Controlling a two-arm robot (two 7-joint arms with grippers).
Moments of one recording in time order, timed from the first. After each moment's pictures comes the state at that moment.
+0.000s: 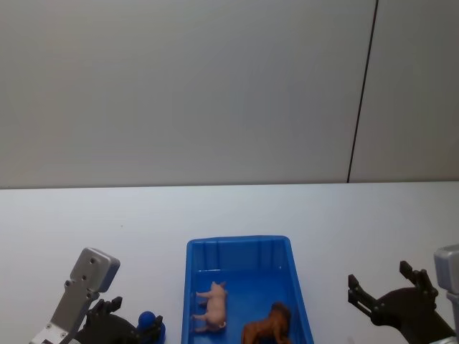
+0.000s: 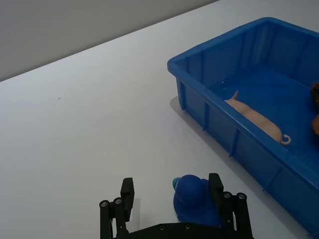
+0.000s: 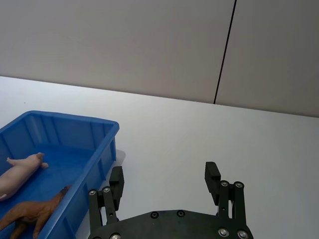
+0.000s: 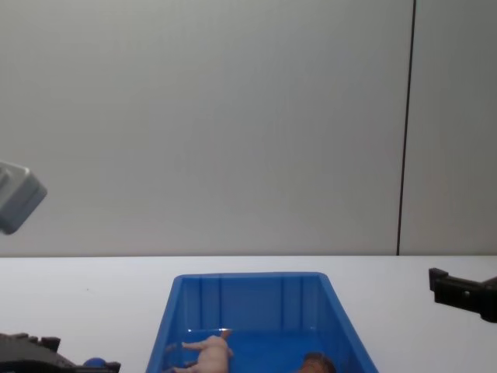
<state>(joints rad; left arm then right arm) -0.11 0.57 0.33 -1.61 -0.40 0.37 -0.13 -0.09 0.27 -0.24 -1.80 0.19 0.18 -0.03</state>
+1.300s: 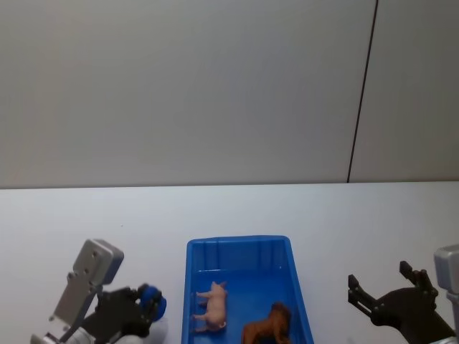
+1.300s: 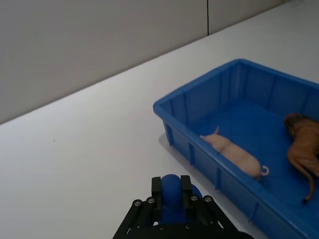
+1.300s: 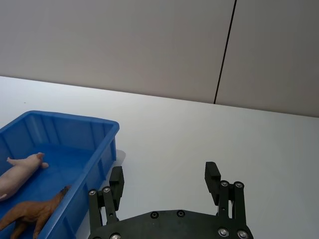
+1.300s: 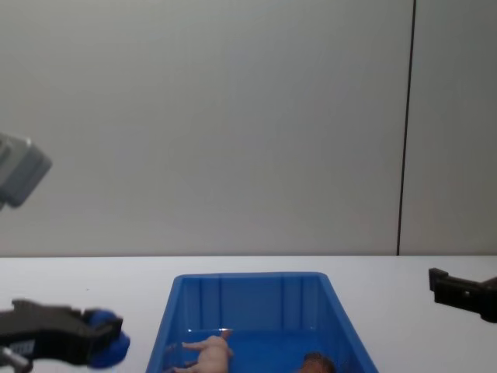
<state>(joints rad) -0.13 0.55 0.33 -1.60 -0.37 0.25 -0.20 -0.09 0.27 -0.24 -1.80 0.19 0.18 -0.03</state>
